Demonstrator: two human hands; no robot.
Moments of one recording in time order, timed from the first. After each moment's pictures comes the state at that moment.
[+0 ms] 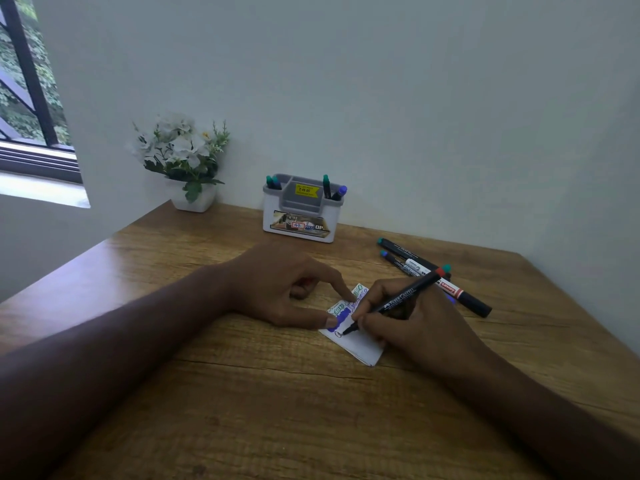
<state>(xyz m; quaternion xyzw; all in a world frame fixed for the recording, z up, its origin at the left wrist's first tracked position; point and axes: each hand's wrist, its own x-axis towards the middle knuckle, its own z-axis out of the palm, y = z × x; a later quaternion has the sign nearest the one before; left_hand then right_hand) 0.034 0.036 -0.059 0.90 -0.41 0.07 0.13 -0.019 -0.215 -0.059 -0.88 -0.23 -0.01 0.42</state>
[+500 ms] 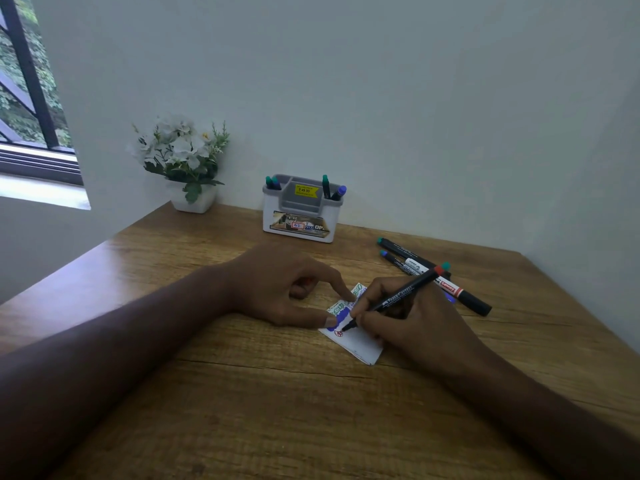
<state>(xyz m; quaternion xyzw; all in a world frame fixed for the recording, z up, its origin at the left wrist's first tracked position) 0.036 0.038 -0.061 0.90 -0.40 0.07 0.13 -0.017 -0.216 -0.060 -0.88 -0.23 -0.01 0.42</state>
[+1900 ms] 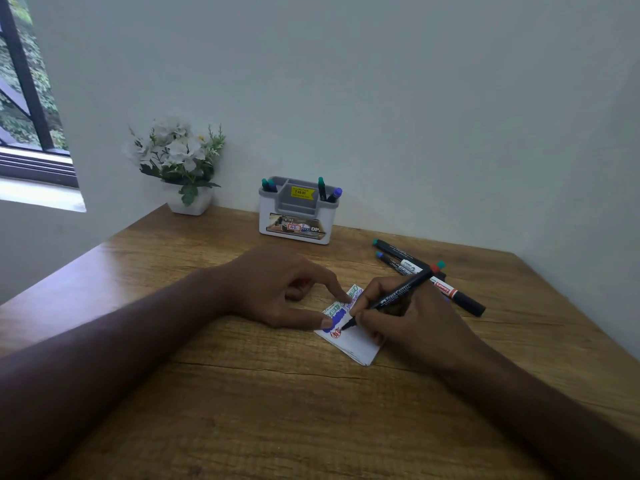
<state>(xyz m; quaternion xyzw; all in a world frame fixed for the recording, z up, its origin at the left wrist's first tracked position) 0.037 0.037 -0.060 0.90 -0.40 0.06 0.13 -0.012 -0.218 -0.060 -0.88 -0.20 0.00 0.43</state>
